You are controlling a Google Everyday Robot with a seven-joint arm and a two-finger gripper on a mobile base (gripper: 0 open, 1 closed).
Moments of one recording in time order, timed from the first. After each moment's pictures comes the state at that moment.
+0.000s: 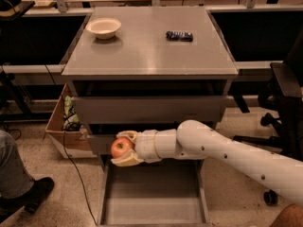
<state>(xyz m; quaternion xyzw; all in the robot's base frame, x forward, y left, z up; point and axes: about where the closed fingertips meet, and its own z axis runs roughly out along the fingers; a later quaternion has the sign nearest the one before) 0.511 0.104 0.659 -0.60 0.59 0.30 0.45</state>
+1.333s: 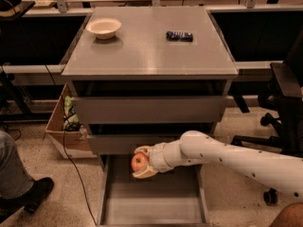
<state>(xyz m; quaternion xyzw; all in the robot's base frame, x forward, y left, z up) 0.529 0.043 0.533 -0.66 0.62 0.23 0.37</state>
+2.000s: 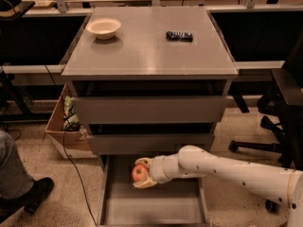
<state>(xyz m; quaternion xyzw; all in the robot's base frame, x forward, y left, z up) 0.527 0.044 0.457 -0.65 0.62 0.24 0.37</state>
